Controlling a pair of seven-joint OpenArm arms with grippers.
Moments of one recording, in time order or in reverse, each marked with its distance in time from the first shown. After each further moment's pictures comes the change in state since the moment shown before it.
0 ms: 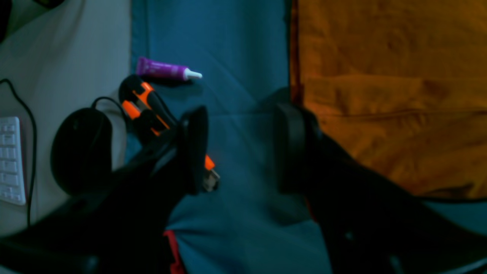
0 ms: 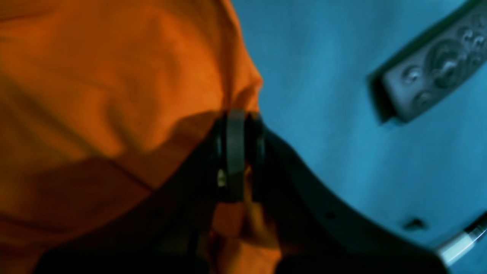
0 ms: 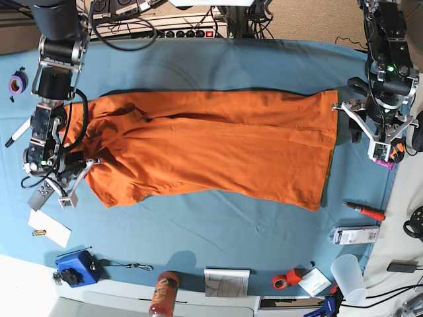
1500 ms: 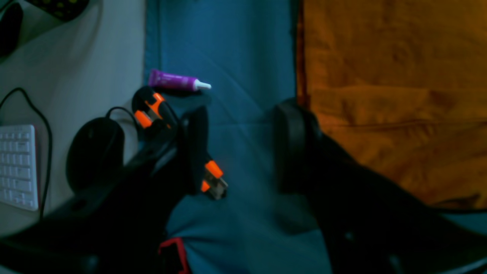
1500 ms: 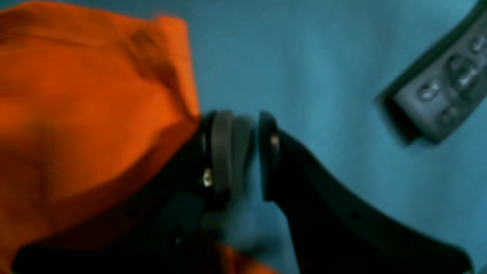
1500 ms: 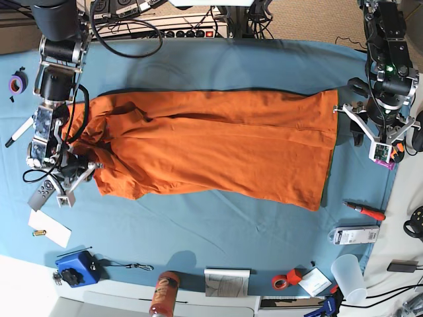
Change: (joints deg) left arm 0.0 0.0 0.0 0.0 1.9 0.0 -2.5; right arm 2.9 -0.4 0.6 -14.8 0.2 -0.3 15.7
